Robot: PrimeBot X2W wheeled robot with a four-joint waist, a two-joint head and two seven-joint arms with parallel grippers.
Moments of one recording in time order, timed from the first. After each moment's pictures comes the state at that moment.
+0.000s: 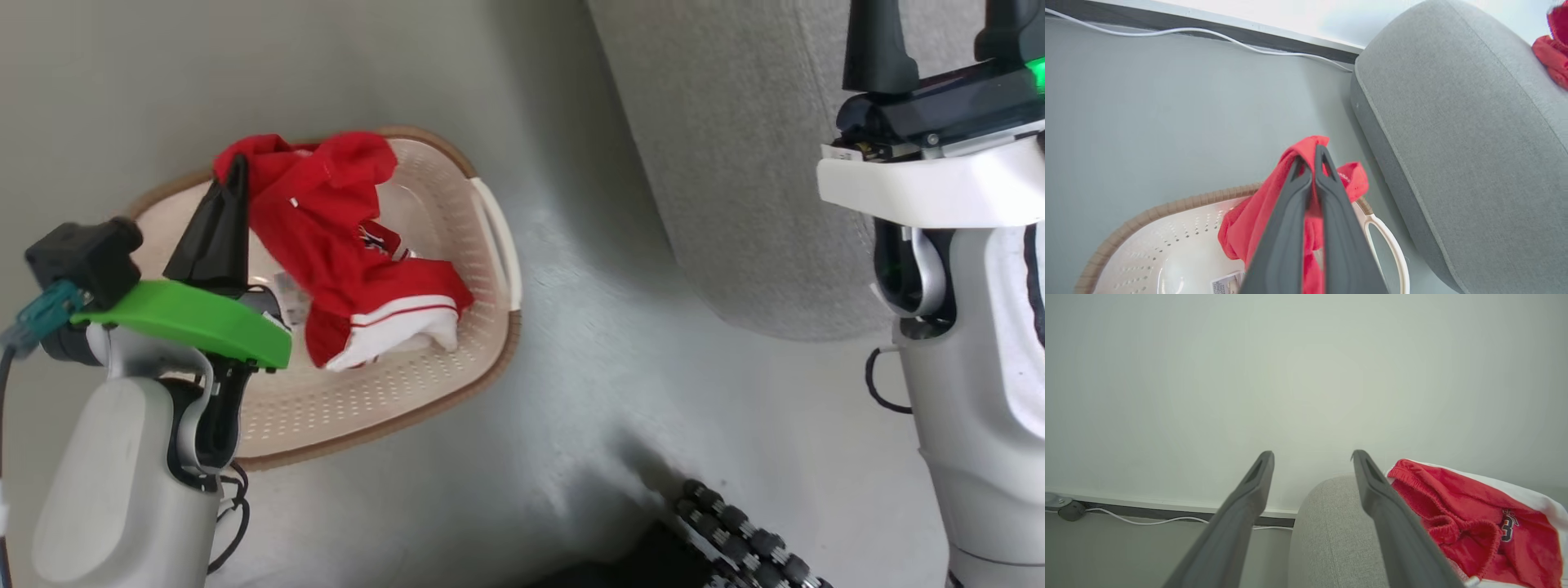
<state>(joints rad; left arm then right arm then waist) -0.40 0.17 -0.21 0.12 -0.56 -0.07 -0.05 -0.55 -0.11 0.19 -0.12 0.12 -0.05 -0.26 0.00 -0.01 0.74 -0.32</state>
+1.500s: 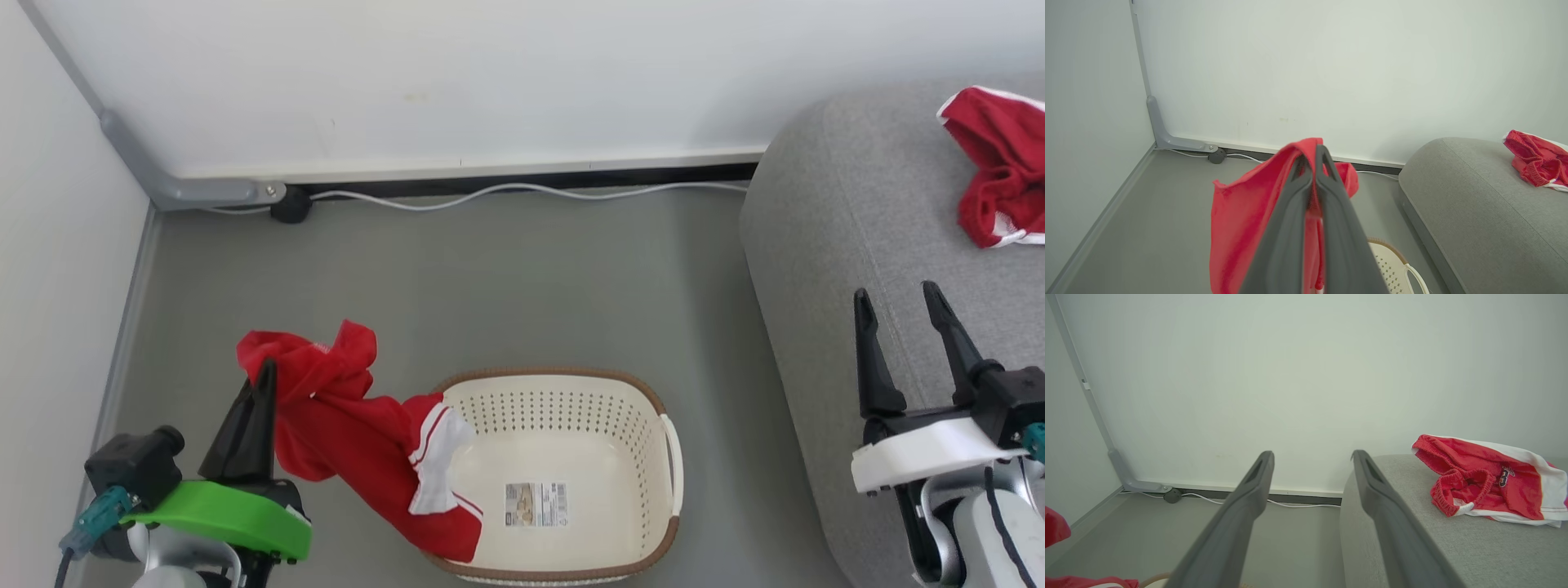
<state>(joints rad) -0.04 0.17 -0.20 0.07 -0.56 -0.09 -0.20 0.00 -0.16 0.06 0.04 0.13 -0.01 -0.26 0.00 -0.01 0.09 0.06</state>
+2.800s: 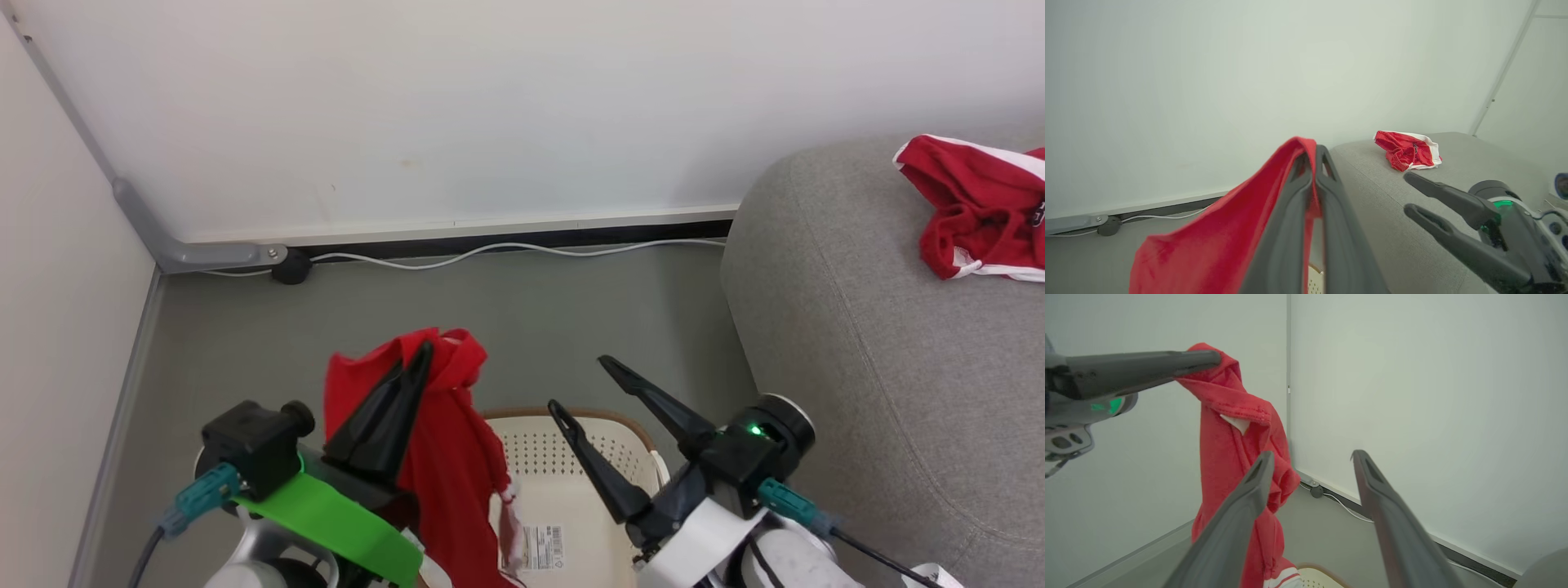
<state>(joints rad) -0.01 0.18 -0.40 -0.28 -0.56 -0.09 0.01 -0.04 -0.09 0.57 0.04 0.09 0.12 -0.25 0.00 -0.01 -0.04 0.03</state>
